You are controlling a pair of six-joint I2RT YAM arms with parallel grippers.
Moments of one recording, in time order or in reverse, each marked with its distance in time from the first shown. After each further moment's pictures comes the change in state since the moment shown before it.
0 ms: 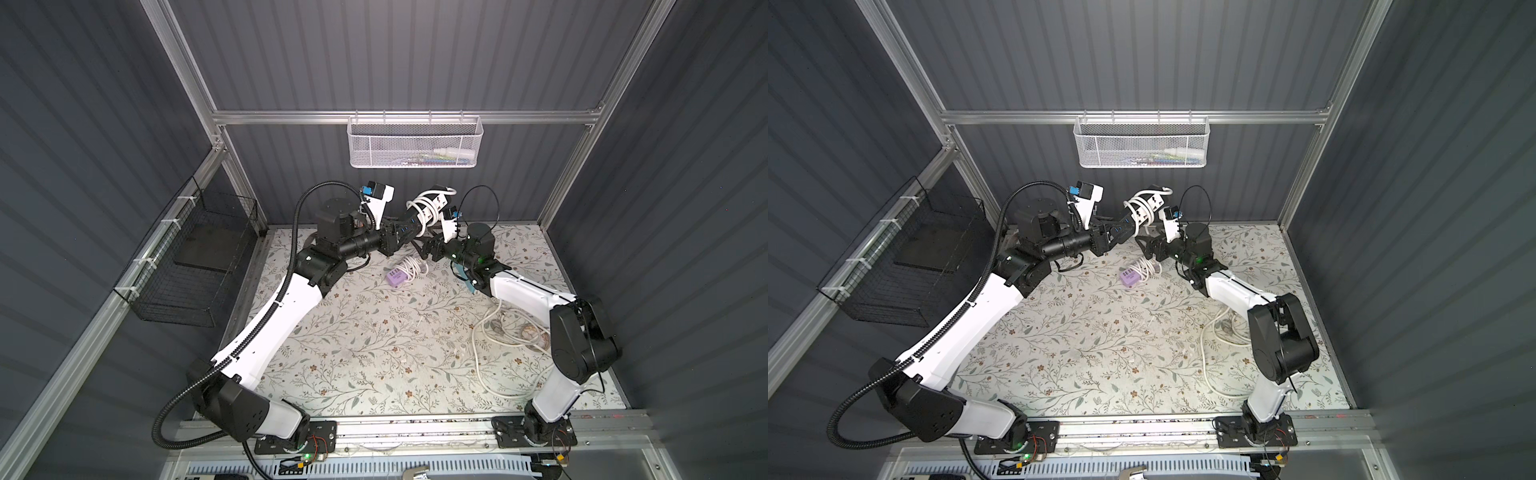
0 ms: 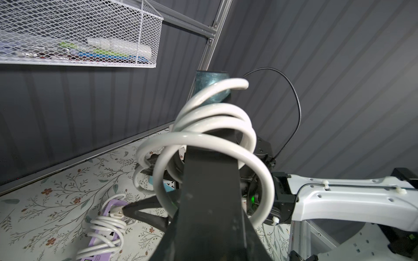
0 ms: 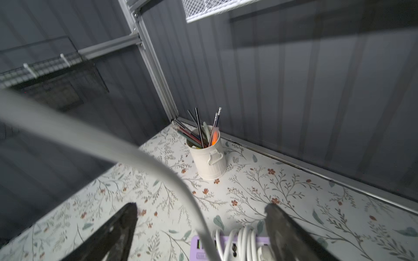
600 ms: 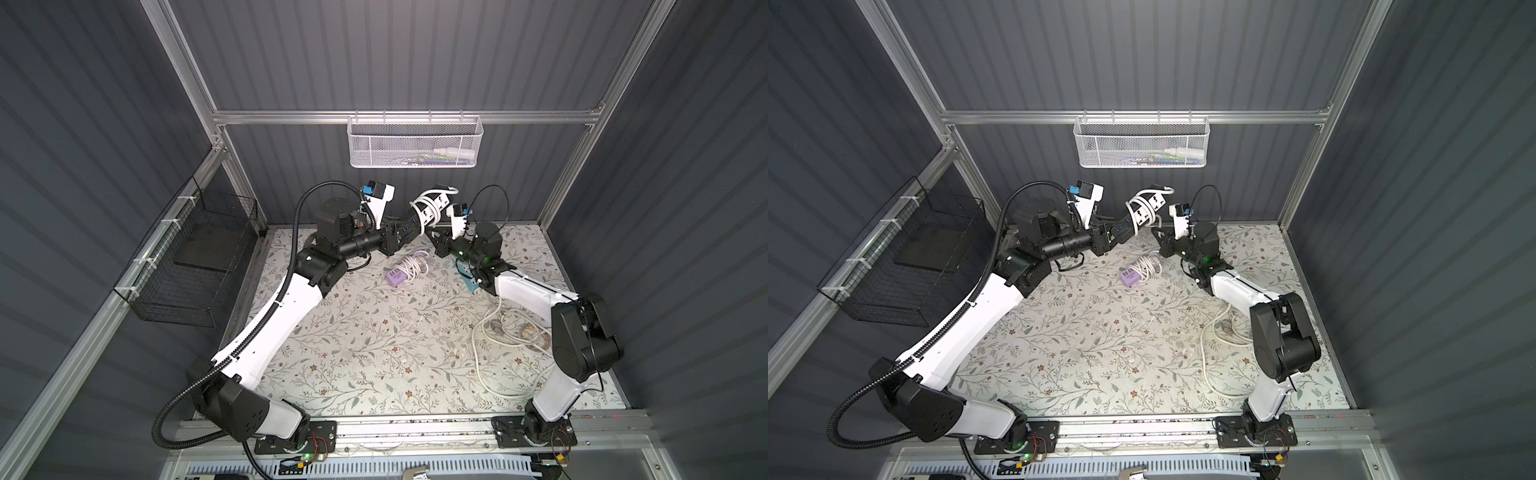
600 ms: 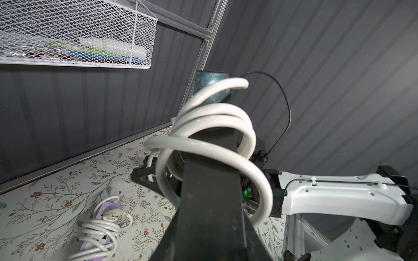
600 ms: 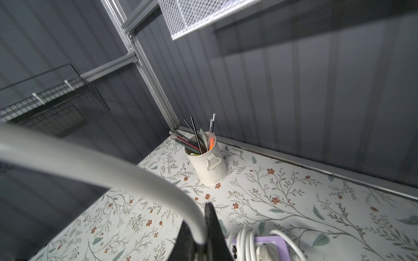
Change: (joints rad) left arm 0.000 0.002 0.000 0.007 0.022 -0.013; right arm -0.076 -0.026 -0.039 0.050 -0.050 0.124
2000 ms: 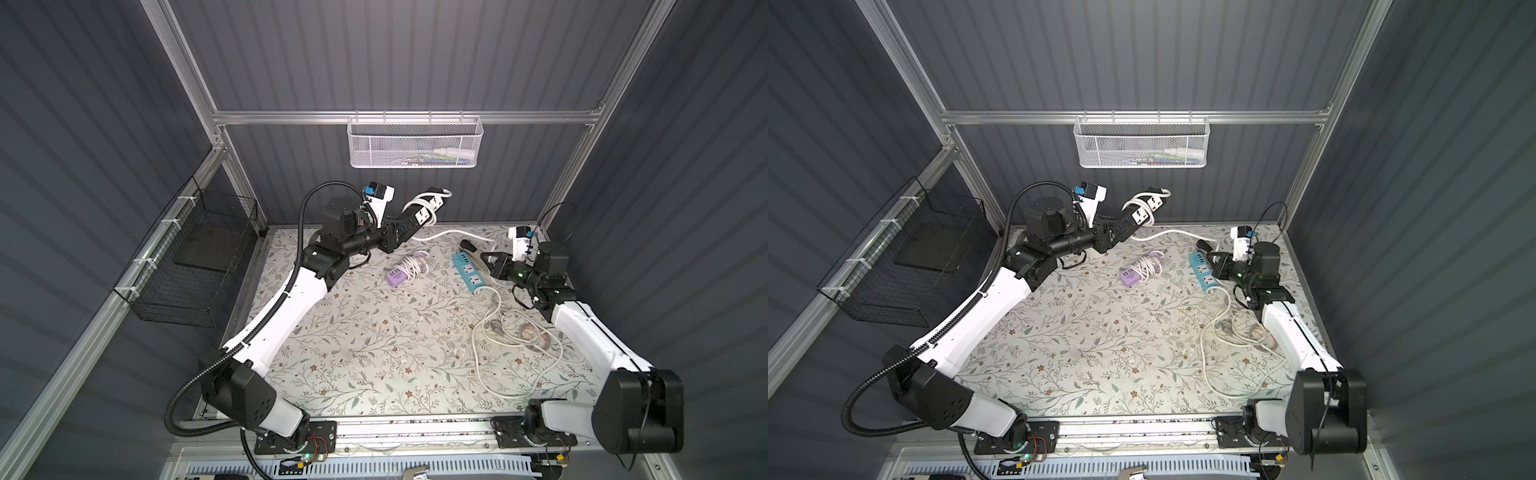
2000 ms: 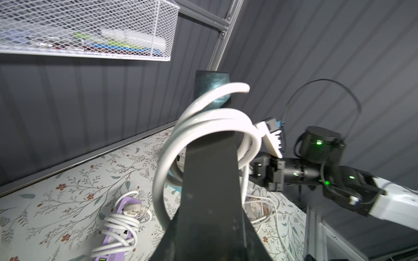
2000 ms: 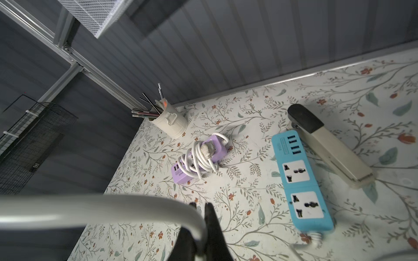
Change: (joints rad) left arm 0.021 0.059 0.000 0.039 0.010 0.034; right arm -0.320 -0.389 -0.294 -0.448 -0.106 0.098
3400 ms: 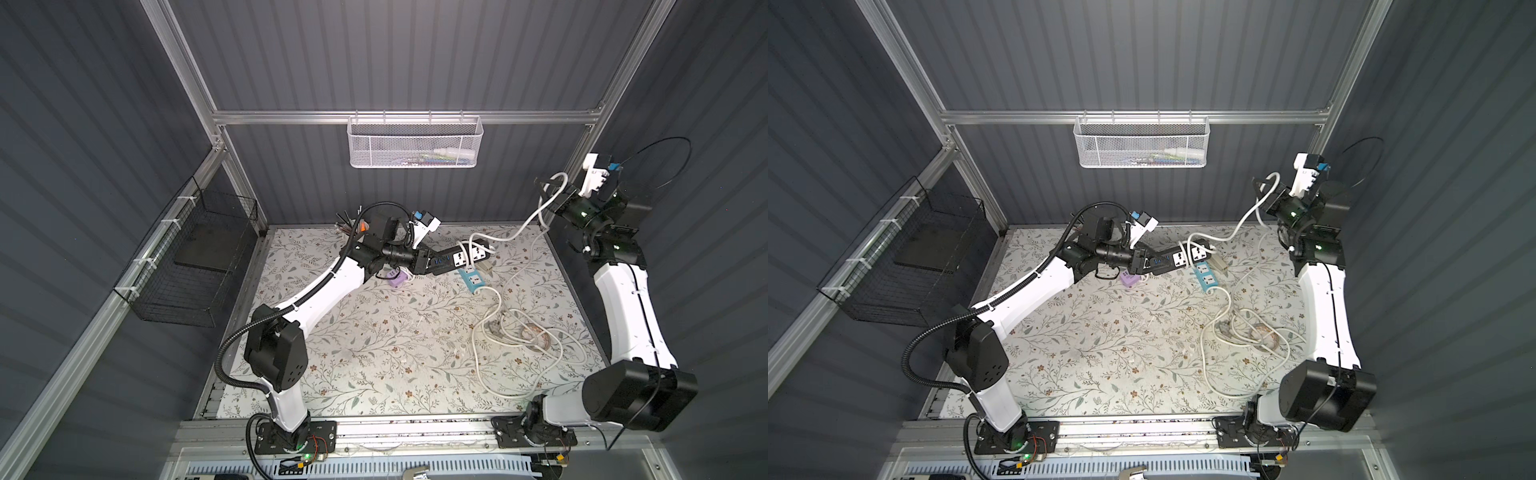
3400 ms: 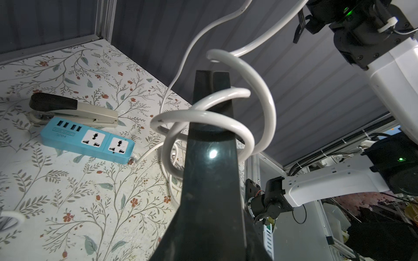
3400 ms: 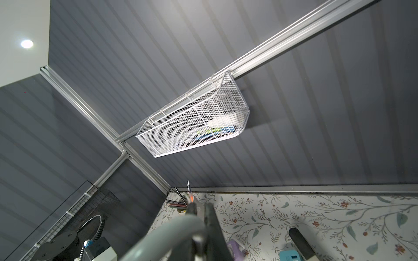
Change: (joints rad) left arm -0.108 0.281 0.115 -0.164 0.311 0.092; right arm -0.276 0.053 0.593 -0.081 -0.172 0.224
